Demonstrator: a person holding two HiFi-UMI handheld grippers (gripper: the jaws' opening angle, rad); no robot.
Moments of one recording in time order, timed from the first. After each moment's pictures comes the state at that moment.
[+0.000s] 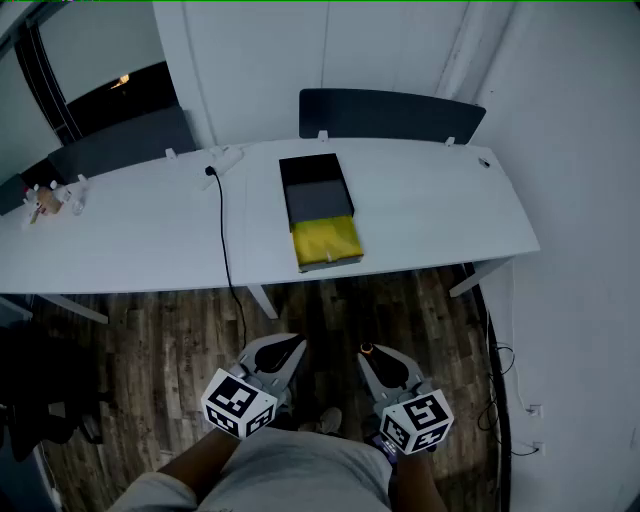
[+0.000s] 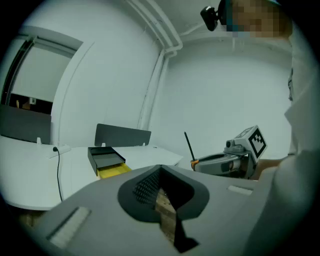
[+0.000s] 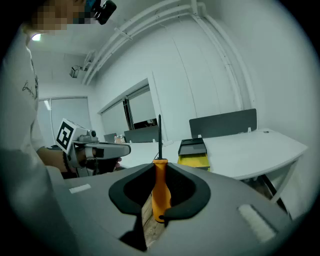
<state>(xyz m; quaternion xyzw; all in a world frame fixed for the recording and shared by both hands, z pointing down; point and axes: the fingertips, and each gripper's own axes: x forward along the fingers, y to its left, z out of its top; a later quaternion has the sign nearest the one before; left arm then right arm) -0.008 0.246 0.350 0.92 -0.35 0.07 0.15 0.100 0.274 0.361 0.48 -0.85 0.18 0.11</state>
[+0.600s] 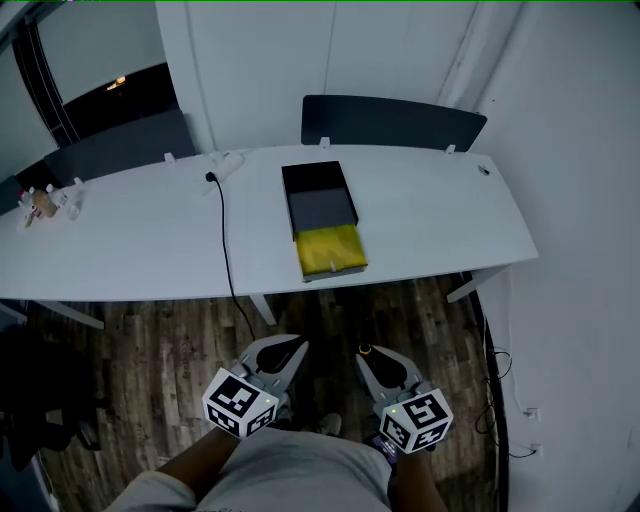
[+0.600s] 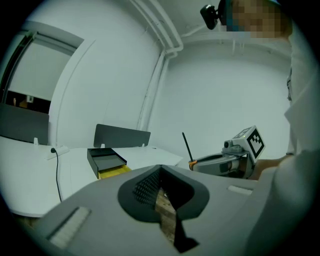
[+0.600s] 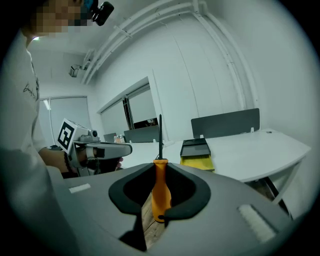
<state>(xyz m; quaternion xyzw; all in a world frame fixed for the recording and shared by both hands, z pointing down) -0.025 0.223 0.349 0.93 -0.34 0.07 0.15 0.077 0.251 0.361 0.48 -0.85 0.18 0.11</state>
